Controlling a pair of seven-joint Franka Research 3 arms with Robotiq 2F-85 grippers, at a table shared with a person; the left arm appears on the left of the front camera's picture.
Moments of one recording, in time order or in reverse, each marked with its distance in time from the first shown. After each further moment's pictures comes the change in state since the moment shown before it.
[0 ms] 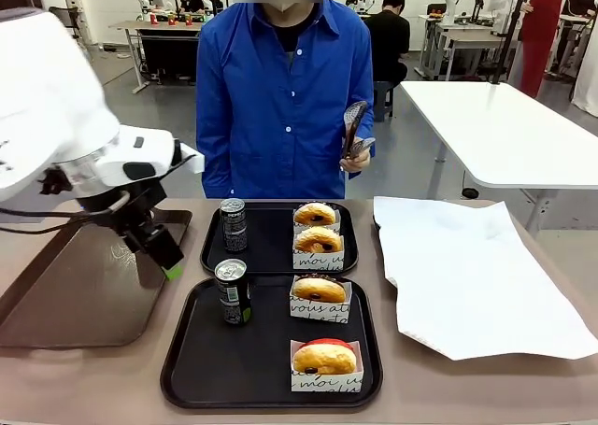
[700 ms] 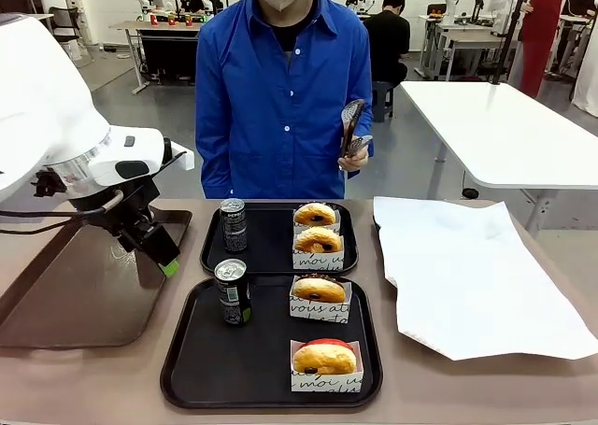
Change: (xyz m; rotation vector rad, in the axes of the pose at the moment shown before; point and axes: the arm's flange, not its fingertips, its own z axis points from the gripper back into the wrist) left arm 0.000 0.011 0.002 -0.007 -0.020 0.054; right arm 0.000 0.000 0.000 0.000 0.000 0.000
